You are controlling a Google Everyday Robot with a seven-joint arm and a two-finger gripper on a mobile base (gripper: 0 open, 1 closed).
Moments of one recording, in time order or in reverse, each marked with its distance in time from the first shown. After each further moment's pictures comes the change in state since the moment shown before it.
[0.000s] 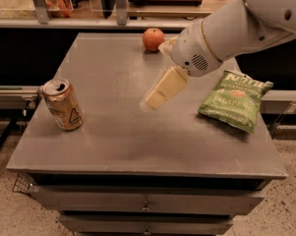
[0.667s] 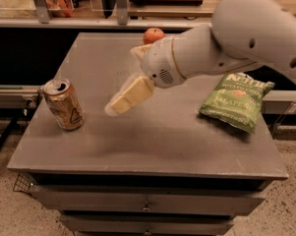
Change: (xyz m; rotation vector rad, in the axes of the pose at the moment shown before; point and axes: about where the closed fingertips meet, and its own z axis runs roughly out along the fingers) arm -0.040 0.014 0.056 -0.011 -0.205 -0.011
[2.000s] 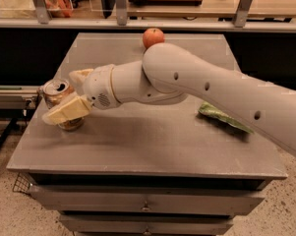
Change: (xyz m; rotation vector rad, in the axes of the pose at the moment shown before) arm -0.039 0.042 0.137 -0.137 -0.248 0.040
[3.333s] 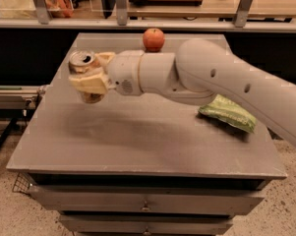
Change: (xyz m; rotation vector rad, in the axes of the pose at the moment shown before) arm -0.031 -0.031 -0.063 0.158 -0.127 -0.021
